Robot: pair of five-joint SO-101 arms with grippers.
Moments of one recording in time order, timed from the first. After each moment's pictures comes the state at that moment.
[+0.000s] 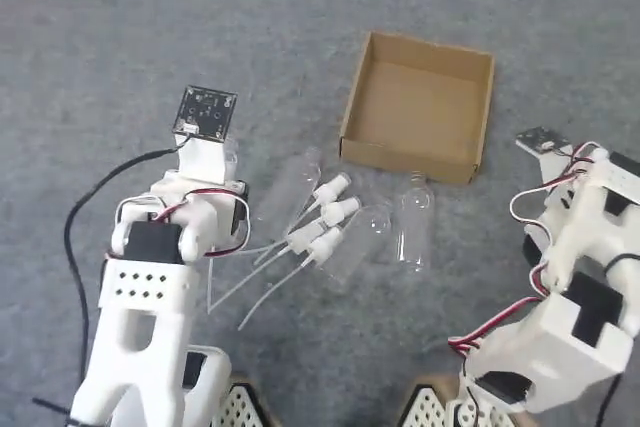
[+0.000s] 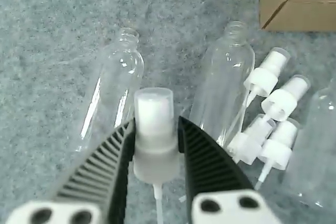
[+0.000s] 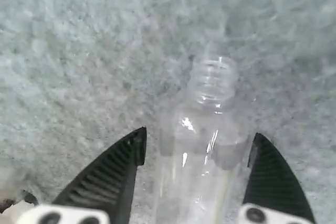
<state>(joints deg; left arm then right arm) -1.1 -46.8 54.0 60.6 -1.7 28.3 9.0 19.1 74.6 54.8</state>
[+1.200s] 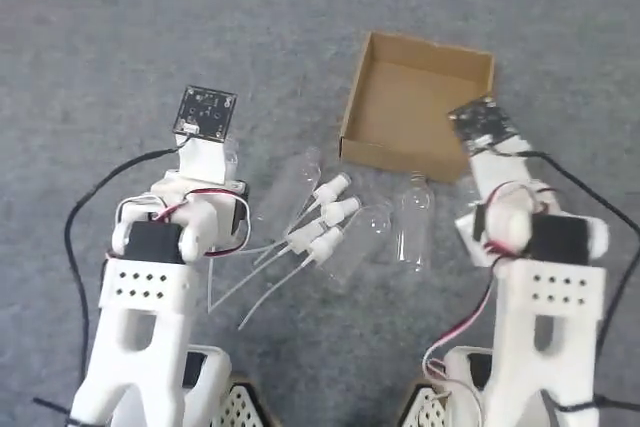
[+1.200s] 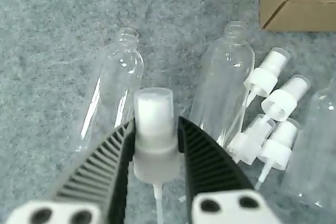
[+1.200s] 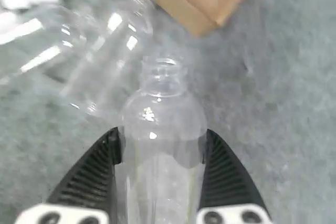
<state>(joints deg) -1.1 -46.8 54.0 60.6 -1.7 0.1 -46.6 34.2 85.2 29.3</state>
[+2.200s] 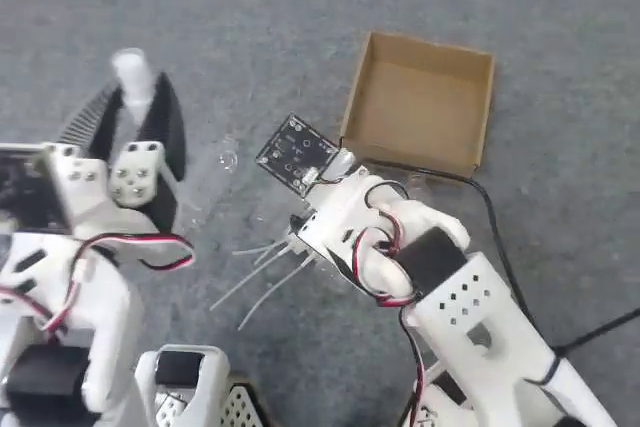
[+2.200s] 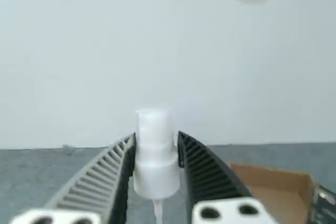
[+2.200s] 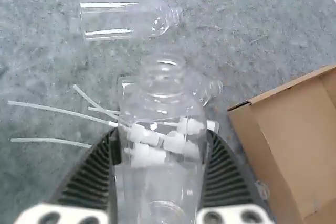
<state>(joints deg) -3.7 -63.4 17.5 65.7 7.0 -41.9 -41.8 34.7 61.0 16.8</state>
